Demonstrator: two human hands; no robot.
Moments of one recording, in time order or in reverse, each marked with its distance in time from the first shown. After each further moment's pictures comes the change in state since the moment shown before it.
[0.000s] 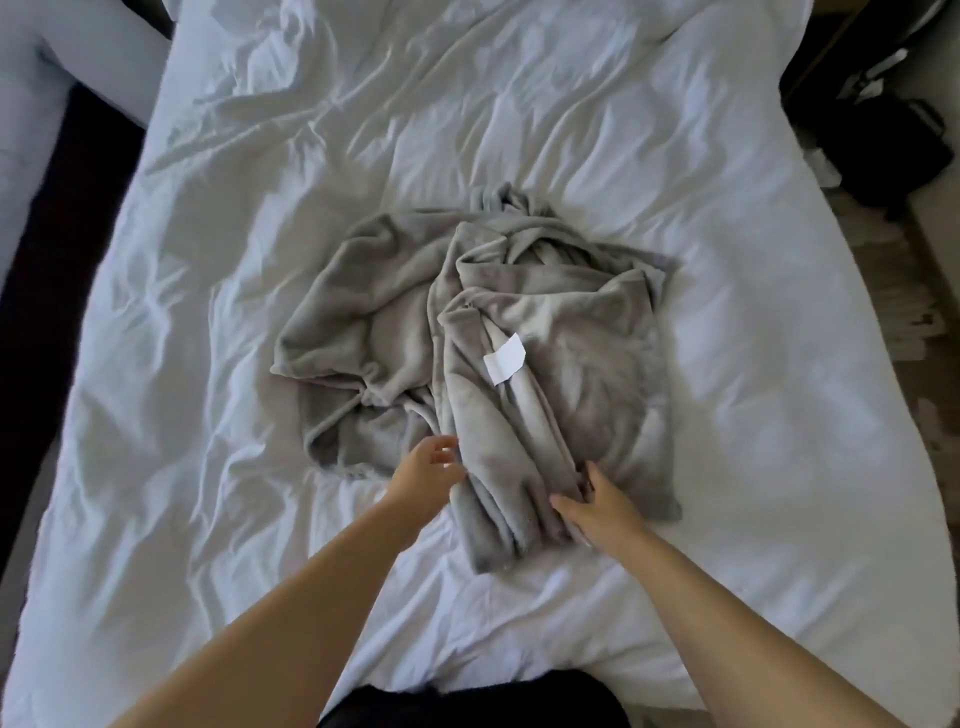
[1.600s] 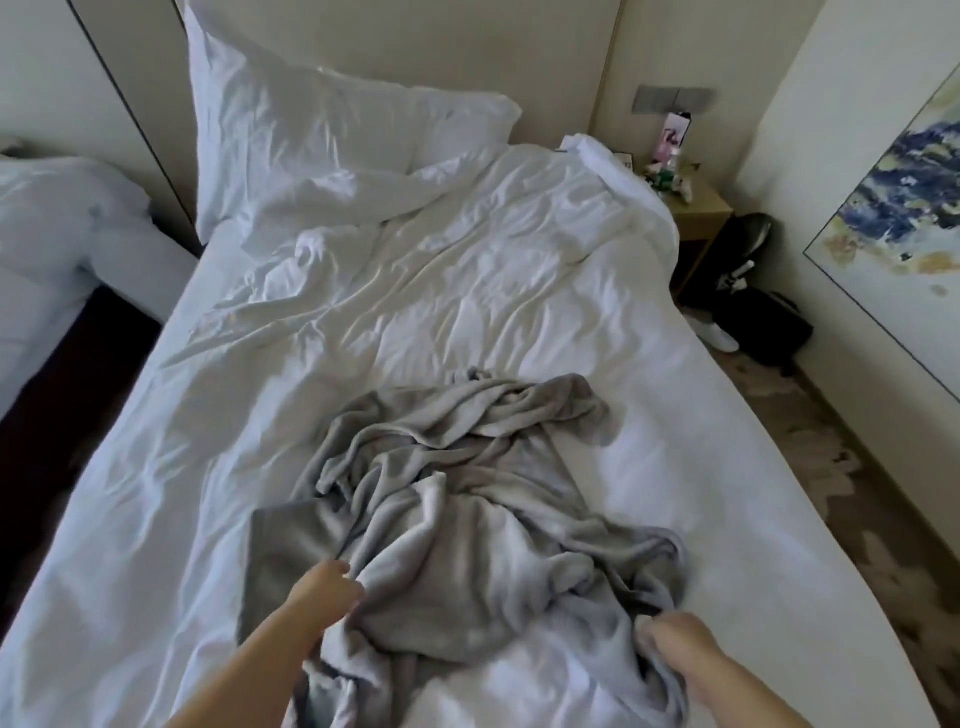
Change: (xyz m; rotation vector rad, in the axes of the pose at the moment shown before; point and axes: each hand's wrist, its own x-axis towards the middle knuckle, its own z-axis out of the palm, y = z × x) left_hand 0.032 0.034 -0.096 0.358 0.242 0.003; right_hand -0.039 -0.016 -0.090 -0.009 0.385 0.124
